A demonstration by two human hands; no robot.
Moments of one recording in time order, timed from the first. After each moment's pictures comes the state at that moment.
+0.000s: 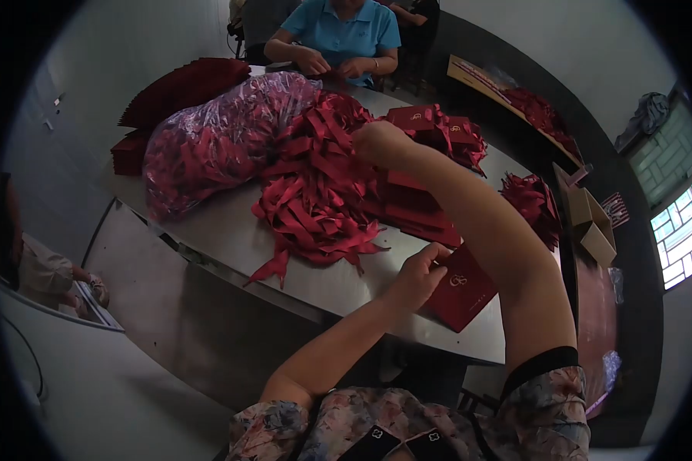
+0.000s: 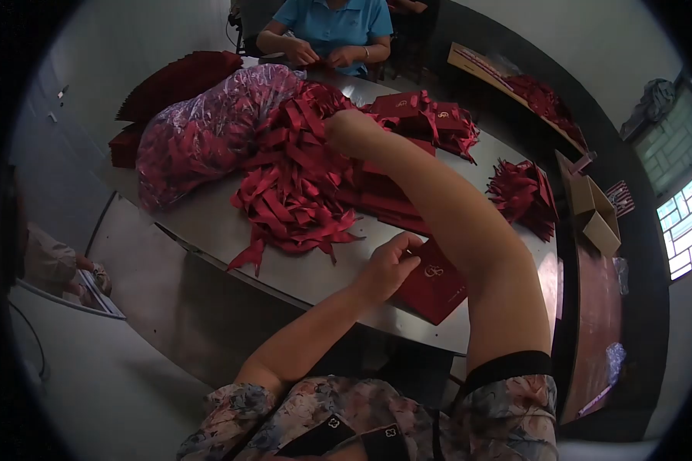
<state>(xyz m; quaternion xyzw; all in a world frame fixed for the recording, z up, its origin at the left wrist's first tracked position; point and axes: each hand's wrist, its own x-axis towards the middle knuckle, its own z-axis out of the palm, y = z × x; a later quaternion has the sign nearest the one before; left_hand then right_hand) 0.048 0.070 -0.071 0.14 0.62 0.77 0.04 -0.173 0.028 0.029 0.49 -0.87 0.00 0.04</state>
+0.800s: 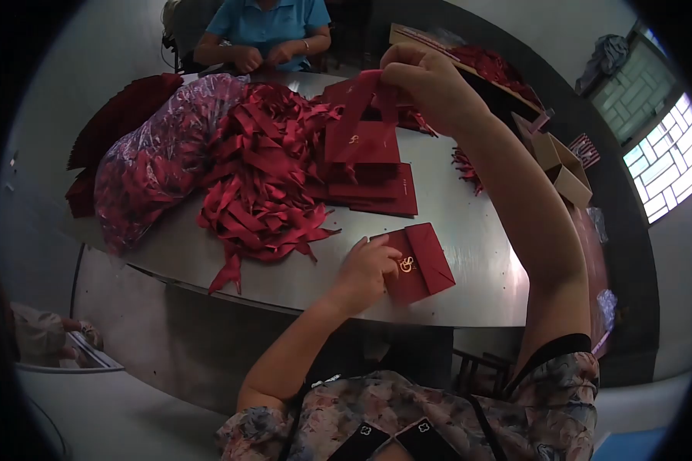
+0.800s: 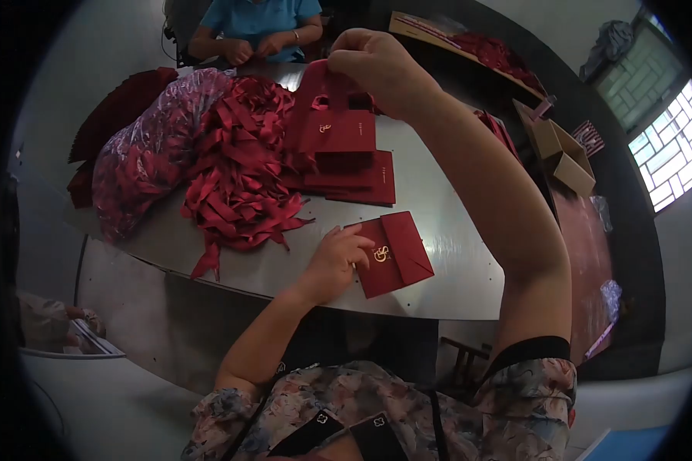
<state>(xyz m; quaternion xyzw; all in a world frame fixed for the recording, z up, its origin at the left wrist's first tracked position) 0.067 0.048 -0.090 0.31 0.80 0.50 -0.10 -0.083 0.150 0.151 0.27 -0.75 0.60 -0.05</state>
